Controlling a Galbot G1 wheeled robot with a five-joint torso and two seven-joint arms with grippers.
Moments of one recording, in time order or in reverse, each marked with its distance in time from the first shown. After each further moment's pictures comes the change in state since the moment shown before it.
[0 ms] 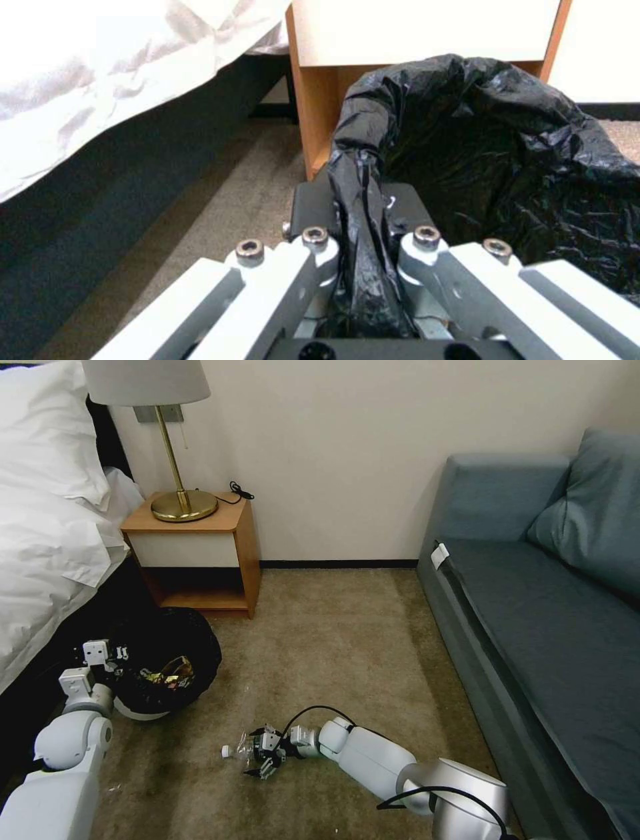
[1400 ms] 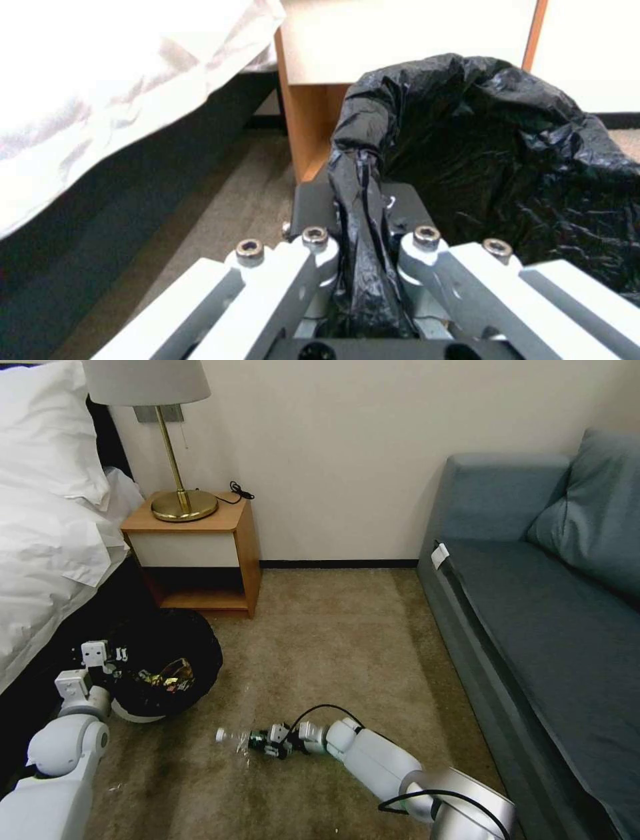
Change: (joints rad) left arm 0.021 0.055 0.025 -0.074 -0.066 0.032 -0.034; right arm -0.015 0.000 0.277 0.039 -0.124 0.072 -0.027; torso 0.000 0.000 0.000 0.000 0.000
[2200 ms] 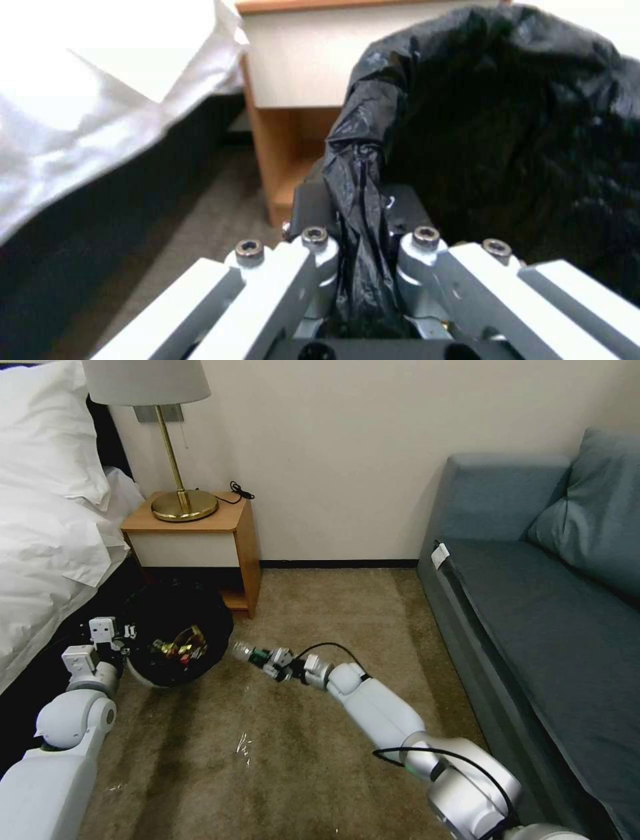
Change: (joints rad) left arm -0.081 0.047 0.087 0.019 -0.053 0.015 -0.018; right arm 0.123 -0.028 0.273 0.074 -0.037 -0.008 0.052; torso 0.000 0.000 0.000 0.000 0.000
